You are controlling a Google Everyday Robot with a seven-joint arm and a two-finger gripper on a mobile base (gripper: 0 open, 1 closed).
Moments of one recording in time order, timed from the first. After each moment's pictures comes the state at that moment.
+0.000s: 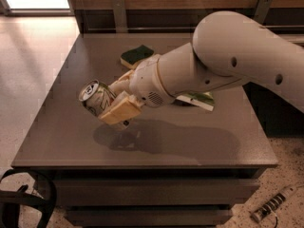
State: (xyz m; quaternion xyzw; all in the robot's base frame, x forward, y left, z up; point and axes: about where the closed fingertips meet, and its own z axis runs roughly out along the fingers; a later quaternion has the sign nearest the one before) arm 0.471 0.081 0.899 -0.61 0.64 0.26 0.39
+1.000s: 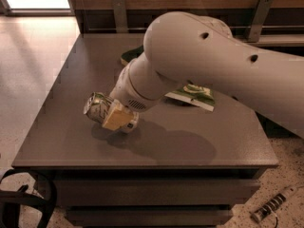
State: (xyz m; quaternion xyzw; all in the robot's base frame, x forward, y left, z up) arm 0.482 0.084 0.870 -0.65 0.68 0.10 0.33
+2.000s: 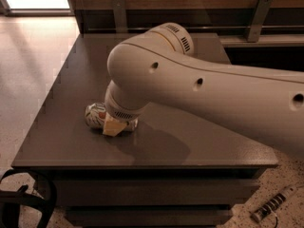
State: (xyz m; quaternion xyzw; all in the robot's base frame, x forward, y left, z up) arm 0.492 0.091 0.830 -0.66 0.70 0.02 0.28
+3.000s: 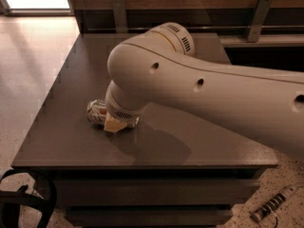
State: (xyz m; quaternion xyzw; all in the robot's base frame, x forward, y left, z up) arm 0.491 0.092 0.831 -0.66 0.70 0.02 0.28
